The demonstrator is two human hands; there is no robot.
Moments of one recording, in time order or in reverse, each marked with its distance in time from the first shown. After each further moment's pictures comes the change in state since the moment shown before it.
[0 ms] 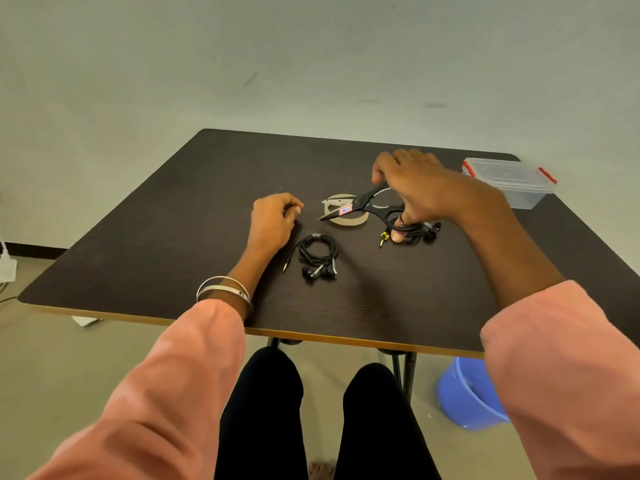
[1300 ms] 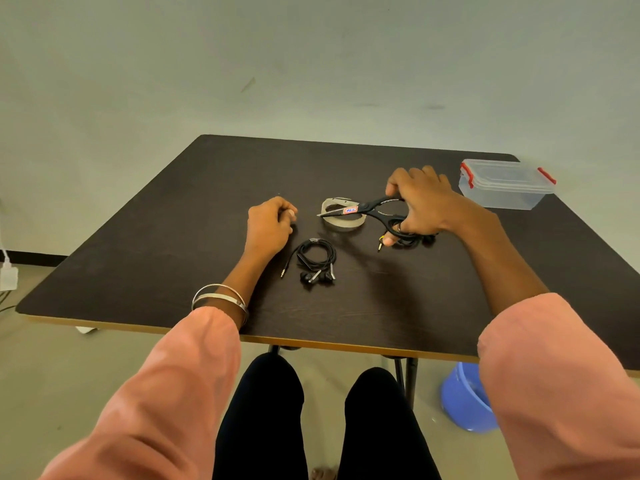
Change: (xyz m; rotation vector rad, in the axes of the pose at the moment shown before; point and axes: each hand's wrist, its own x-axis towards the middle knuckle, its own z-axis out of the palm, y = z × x) left_hand -0.001 0.000 -0.001 -0.118 0.006 -0.105; right_hand 0.007 0.025 0.035 0.146 0.020 0.144
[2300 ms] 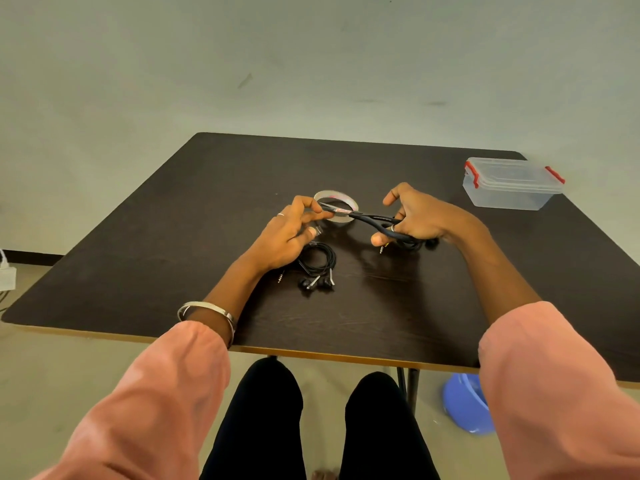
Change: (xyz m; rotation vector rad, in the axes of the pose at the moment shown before) left_hand -0.006 0.007 0.001 -0.022 -0.478 0.392; right_hand 0.018 0.014 0.027 0.649 -0.258 0.169
